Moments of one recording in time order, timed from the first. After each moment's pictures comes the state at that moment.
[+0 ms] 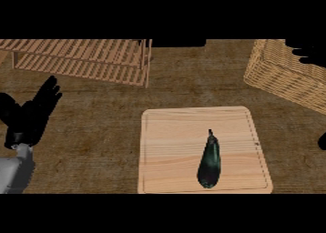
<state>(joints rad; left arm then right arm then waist) -0.20 0.40 -0.01 -1.39 0.22 0.10 0.21 -0.60 -0.81 0.03 -1.71 -0.55 0.52 0.94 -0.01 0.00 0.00</state>
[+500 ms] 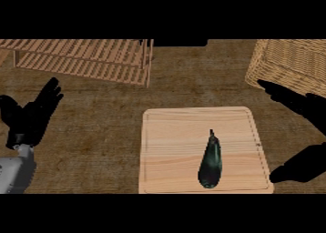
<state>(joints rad) -0.20 0.38 0.02 -1.35 0.20 0.05 0.17 -0.28 -0.61 0.10 -1.92 -0.22 0.39 0.81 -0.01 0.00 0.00</state>
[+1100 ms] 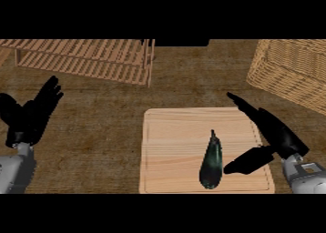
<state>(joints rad) -0.21 0.36 0.05 -1.35 0.18 0.02 0.18 -0.20 -0.35 0.23 -1.73 0.12 0.25 0.57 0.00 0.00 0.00</state>
